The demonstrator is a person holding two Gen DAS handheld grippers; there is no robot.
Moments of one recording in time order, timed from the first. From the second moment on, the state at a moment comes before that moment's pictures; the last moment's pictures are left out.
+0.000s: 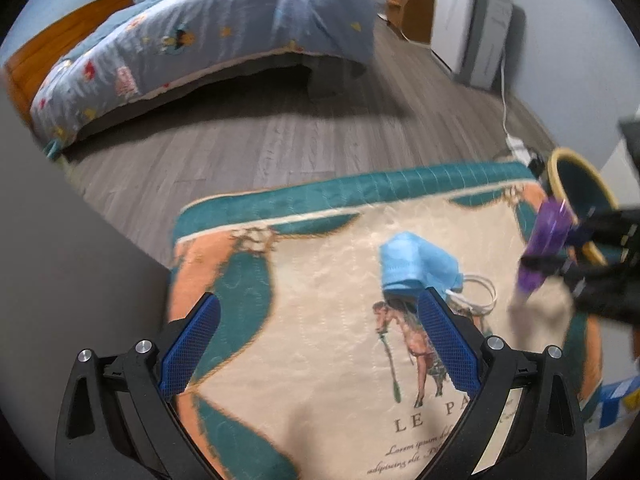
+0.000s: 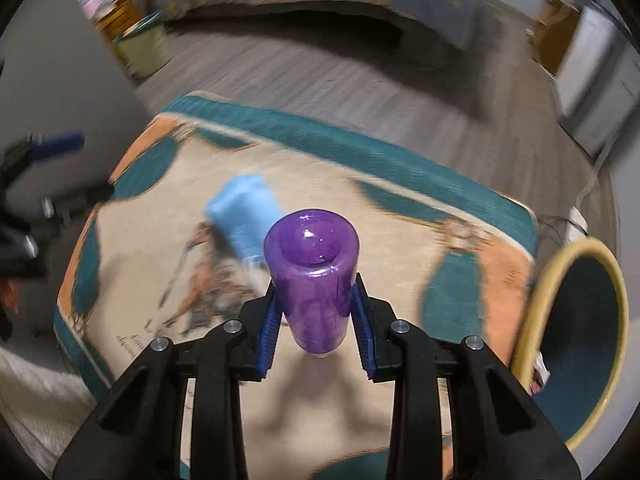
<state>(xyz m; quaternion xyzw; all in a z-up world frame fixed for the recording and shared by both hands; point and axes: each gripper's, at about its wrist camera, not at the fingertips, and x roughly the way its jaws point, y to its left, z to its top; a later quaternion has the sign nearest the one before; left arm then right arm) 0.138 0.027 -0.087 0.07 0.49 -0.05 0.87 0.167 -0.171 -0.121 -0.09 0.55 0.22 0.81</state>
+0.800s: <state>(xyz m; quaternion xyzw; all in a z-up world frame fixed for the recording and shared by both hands) 0.183 -0.034 -0.170 0.06 0.56 -0.13 0.82 0.187 -0.203 -0.176 -0.04 0.59 0.16 0.79</state>
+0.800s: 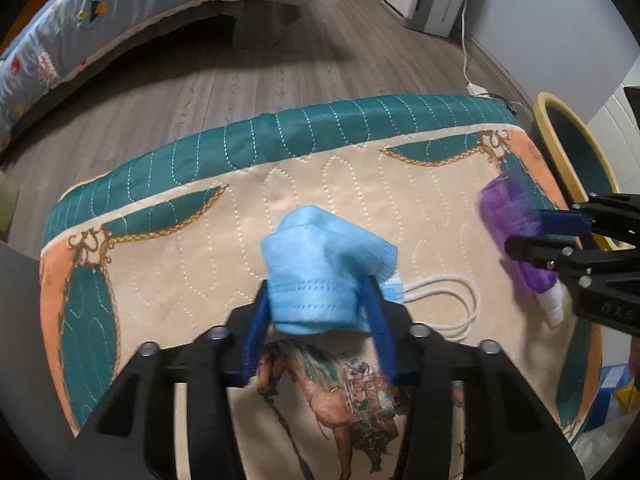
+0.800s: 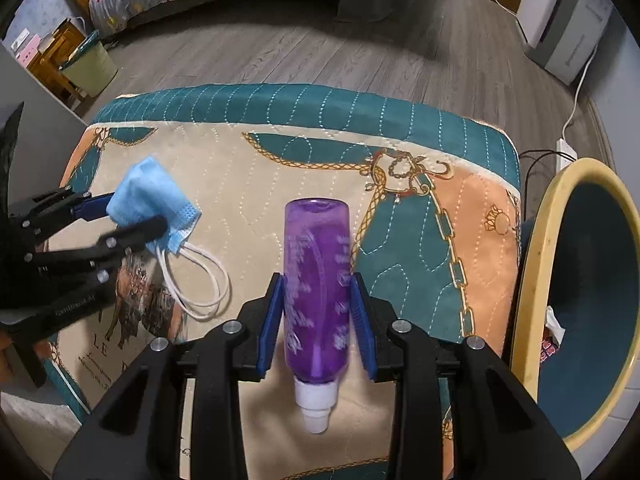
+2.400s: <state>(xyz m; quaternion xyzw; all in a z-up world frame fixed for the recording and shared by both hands) 0.147 -0.302 -0.086 0.14 0.43 -0.32 0.83 0.150 -0.461 -0.098 0.12 0.52 -0.01 0.85</state>
